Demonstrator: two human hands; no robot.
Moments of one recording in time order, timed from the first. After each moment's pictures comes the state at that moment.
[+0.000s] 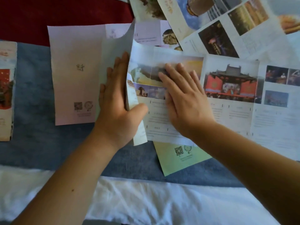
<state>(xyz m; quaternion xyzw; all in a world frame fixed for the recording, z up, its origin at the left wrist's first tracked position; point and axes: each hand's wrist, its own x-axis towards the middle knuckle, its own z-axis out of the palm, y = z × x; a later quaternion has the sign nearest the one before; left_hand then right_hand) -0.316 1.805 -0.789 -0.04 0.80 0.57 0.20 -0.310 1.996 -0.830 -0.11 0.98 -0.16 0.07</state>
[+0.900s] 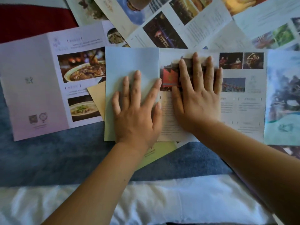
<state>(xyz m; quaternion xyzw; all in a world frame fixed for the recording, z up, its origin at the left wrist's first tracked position) -0.275 1.928 -0.849 0.12 0.98 0.11 0.07 -0.279 2.106 -0.858 0.07 1.00 -0.07 0.01</state>
